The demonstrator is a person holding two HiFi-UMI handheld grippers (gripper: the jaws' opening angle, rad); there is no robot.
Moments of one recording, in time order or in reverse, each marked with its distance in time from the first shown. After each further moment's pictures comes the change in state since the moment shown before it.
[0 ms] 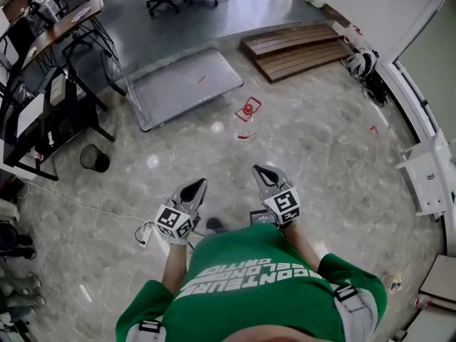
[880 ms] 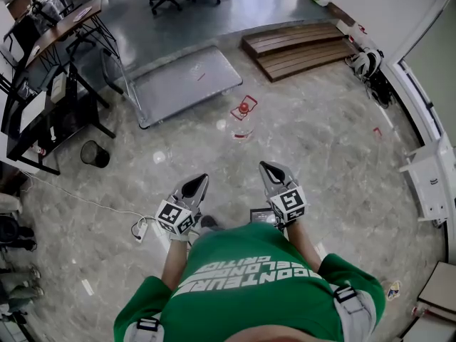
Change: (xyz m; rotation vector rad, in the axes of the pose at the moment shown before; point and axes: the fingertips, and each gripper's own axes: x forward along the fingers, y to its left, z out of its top) left arm 0.054 -0.049 -0.002 0.030 0.003 0.018; right arm -0.049 -0.066 -0.014 0.026 -0.071 -0.010
